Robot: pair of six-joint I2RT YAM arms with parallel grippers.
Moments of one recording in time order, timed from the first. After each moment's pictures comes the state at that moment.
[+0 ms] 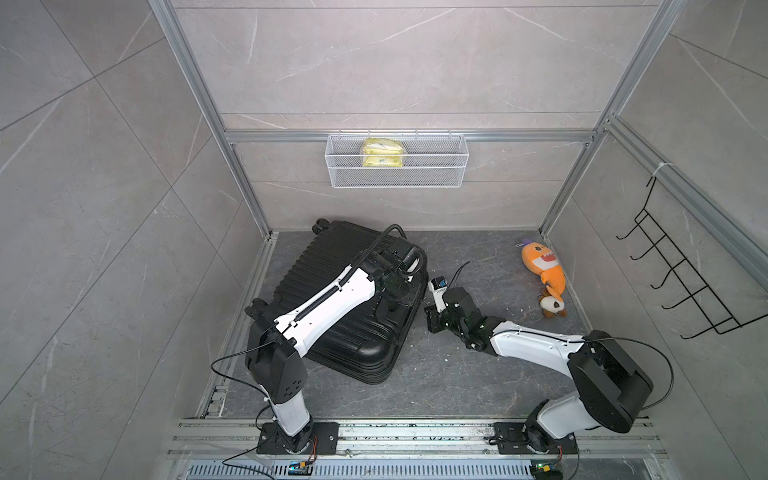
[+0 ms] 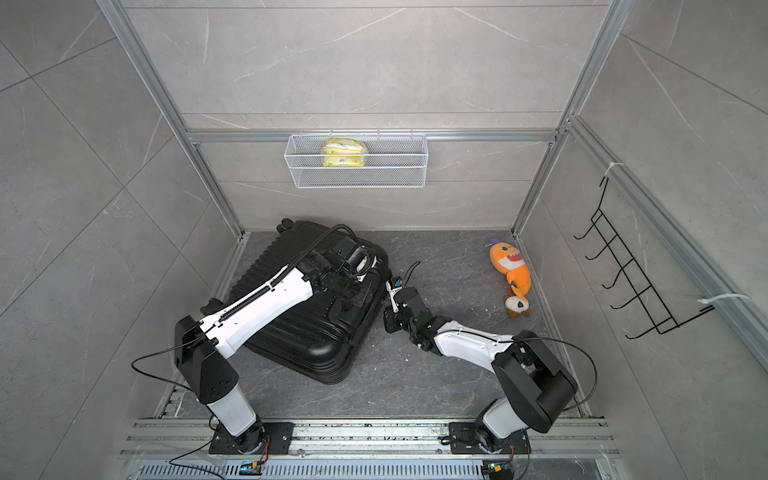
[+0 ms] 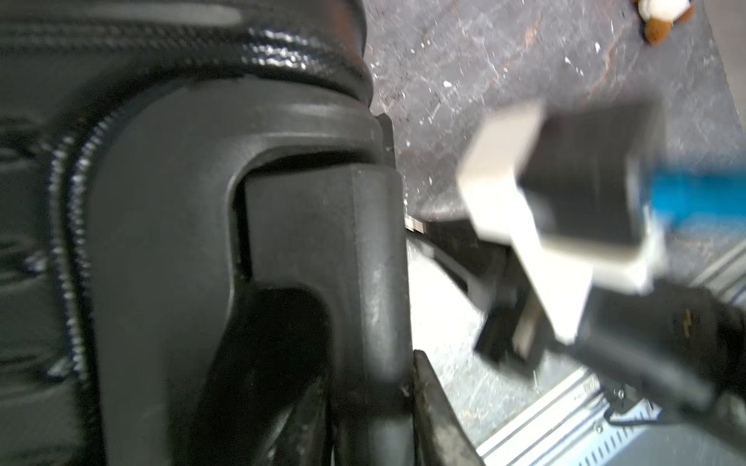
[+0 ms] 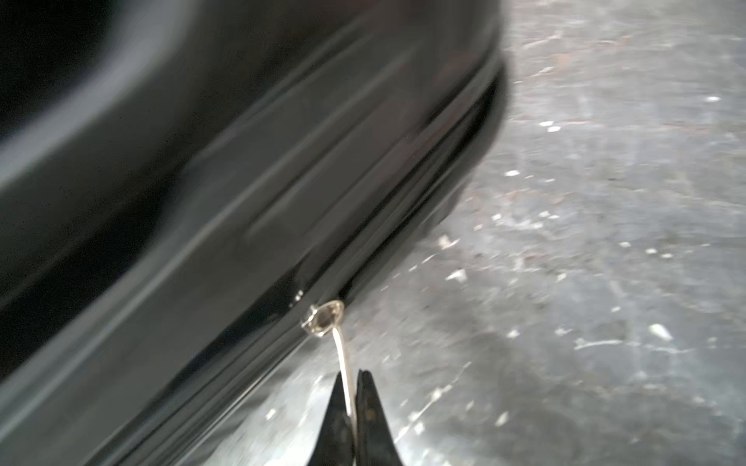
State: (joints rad) left arm -0.77 1.71 1.67 -1.05 0.09 -0.26; right arm 0.65 1.54 0.78 0.11 0.05 0.28
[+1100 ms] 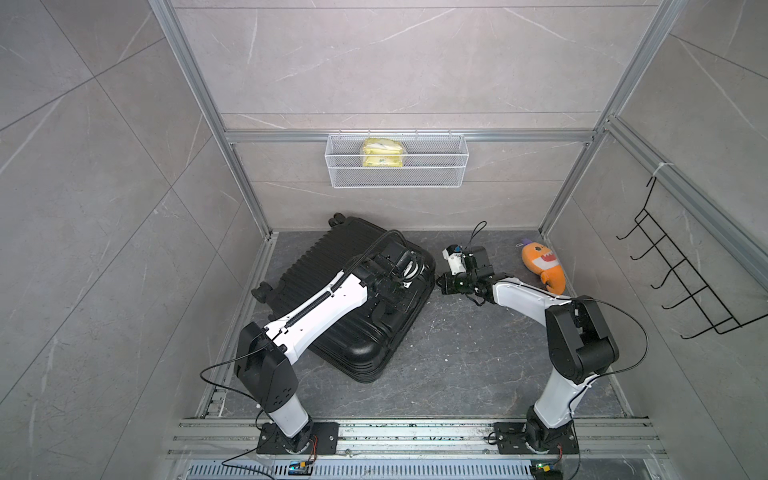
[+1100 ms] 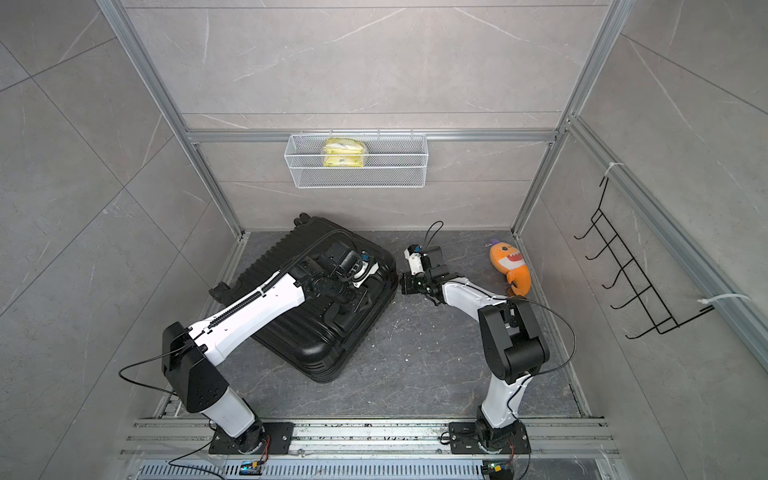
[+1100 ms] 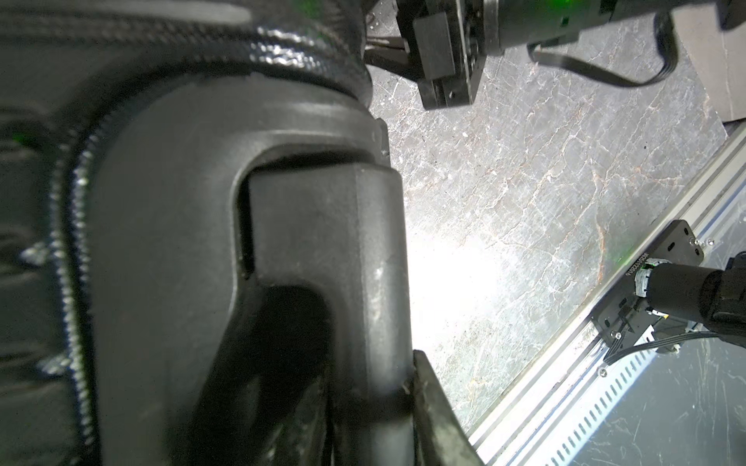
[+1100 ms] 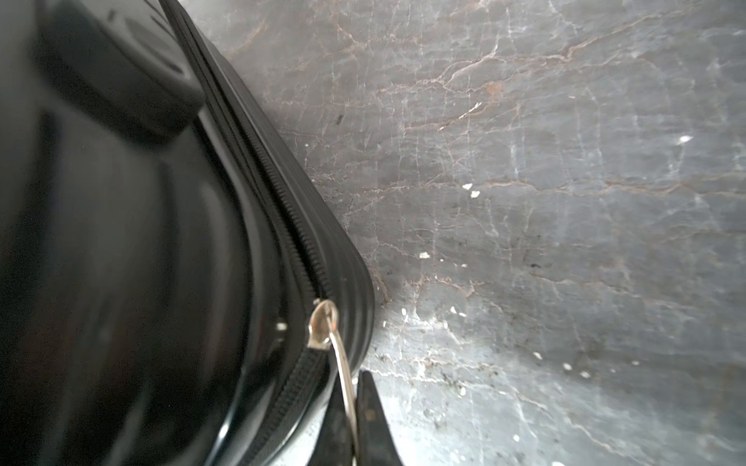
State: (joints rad) left arm -0.77 1.66 1.58 -1.00 0.18 -0.12; right arm 0.33 1.81 1.18 -0.18 -0.32 0.18
